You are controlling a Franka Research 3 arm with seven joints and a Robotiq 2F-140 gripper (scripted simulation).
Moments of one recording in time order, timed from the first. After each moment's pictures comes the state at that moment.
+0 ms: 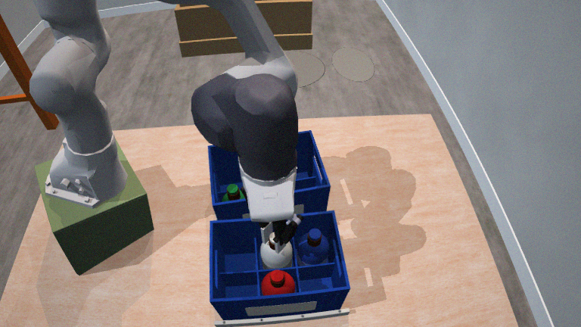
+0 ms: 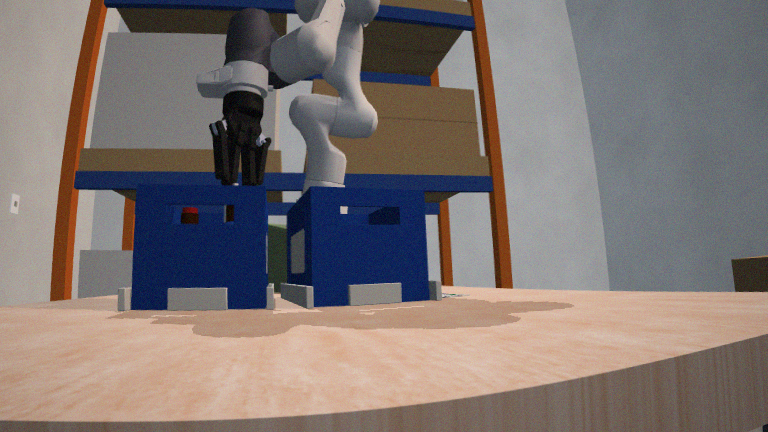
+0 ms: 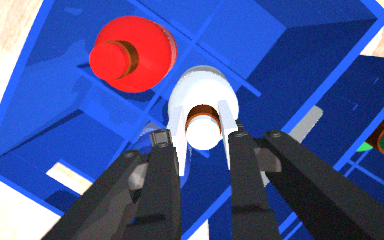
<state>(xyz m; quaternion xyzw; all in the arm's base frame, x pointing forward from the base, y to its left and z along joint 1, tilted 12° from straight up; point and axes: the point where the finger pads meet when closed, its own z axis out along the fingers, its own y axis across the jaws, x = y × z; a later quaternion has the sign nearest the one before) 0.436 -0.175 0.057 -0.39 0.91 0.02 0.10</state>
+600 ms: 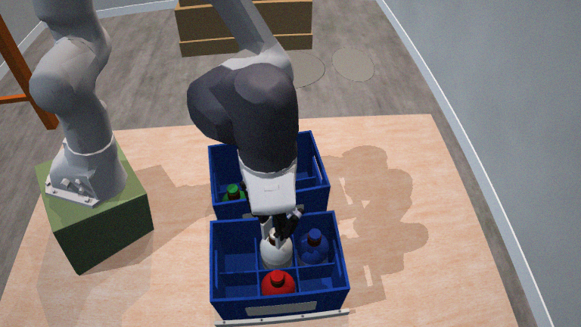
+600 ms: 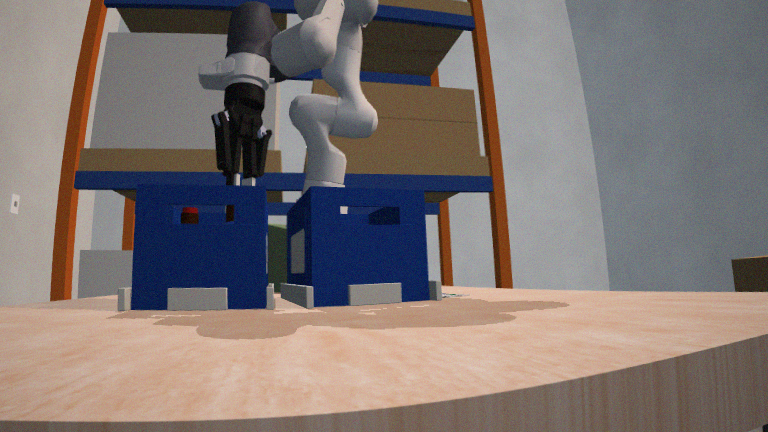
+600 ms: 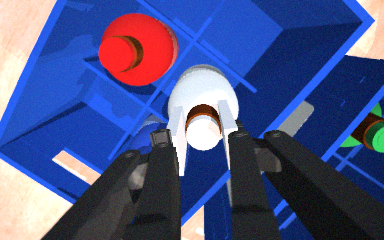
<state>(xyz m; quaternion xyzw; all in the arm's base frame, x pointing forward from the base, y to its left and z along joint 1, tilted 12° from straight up) 0.434 -0.175 0.073 -0.41 0.91 0.02 0.11</state>
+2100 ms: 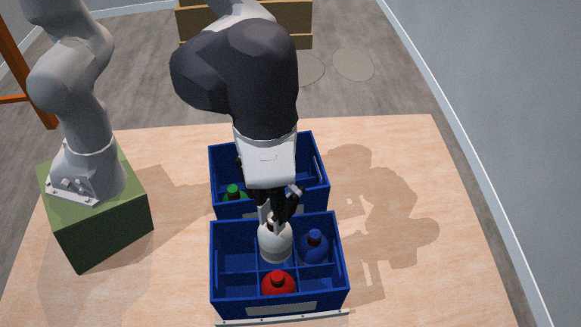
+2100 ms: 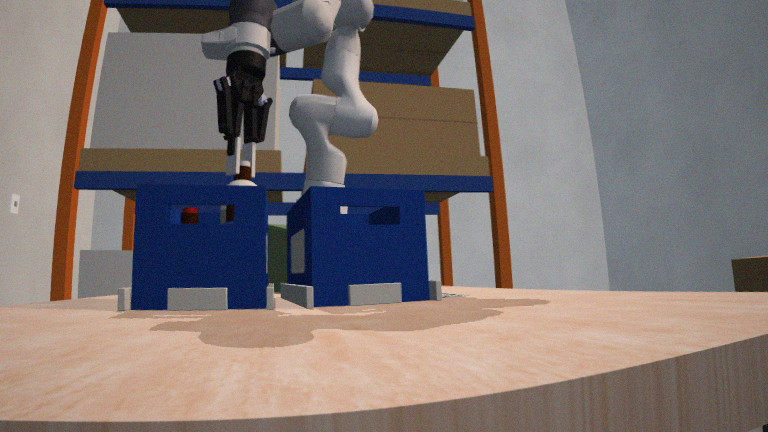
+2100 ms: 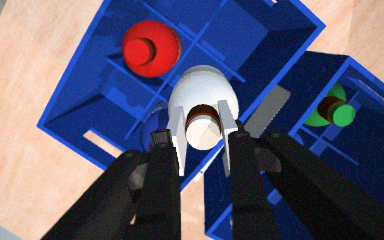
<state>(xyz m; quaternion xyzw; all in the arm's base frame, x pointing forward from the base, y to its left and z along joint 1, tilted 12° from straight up) 0.421 -0.185 0.138 -0.40 0.91 0.02 0.11</state>
